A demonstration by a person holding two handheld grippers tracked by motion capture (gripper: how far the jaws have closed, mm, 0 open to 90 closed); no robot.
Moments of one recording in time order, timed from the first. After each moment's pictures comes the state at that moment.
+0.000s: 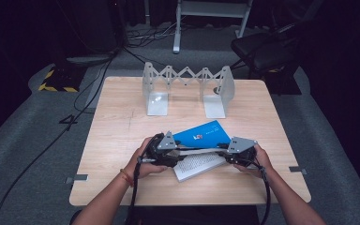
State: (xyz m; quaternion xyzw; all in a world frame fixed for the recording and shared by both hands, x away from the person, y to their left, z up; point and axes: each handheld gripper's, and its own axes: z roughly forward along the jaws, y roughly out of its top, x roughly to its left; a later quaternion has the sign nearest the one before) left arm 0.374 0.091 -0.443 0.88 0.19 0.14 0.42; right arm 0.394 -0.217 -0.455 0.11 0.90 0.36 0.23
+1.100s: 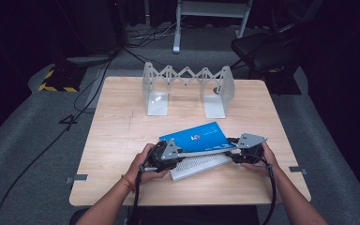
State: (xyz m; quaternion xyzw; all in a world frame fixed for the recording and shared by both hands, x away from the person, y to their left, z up) left arm 0.366 0.089 -0.455 0.89 0.16 0.17 0.39; right arm 0.410 -0.248 -0.468 0.16 0.88 0.38 0.23
